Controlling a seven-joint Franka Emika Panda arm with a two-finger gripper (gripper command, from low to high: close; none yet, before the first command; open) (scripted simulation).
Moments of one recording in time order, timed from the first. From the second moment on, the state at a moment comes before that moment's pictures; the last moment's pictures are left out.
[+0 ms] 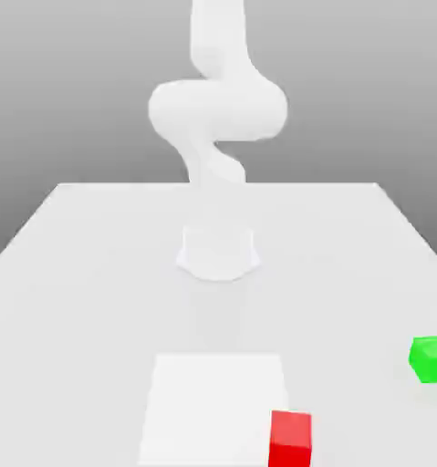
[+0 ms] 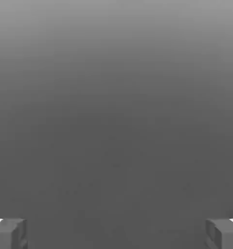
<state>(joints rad) 0.06 -0.72 -0.05 -2.31 0.02 2.32 0.69</state>
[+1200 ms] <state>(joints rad) 0.37 0.40 -0.16 -2.39 0.18 2.78 -0.58</state>
